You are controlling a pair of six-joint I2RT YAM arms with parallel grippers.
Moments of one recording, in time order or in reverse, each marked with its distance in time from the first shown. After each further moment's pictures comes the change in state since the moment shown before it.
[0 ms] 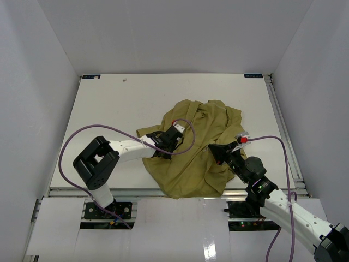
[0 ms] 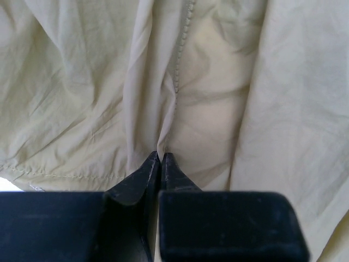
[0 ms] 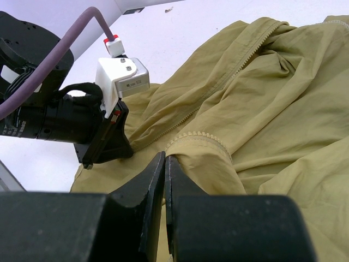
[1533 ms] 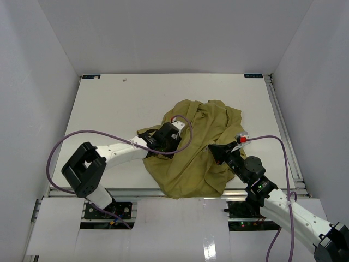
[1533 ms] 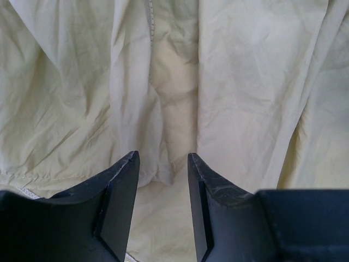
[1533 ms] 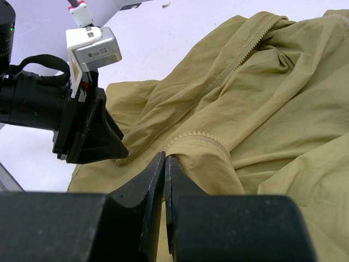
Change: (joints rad) left arm 0.020 -0.126 -0.030 0.048 0.144 0.035; right arm 0.000 0.015 0.000 0.000 0.001 0.000
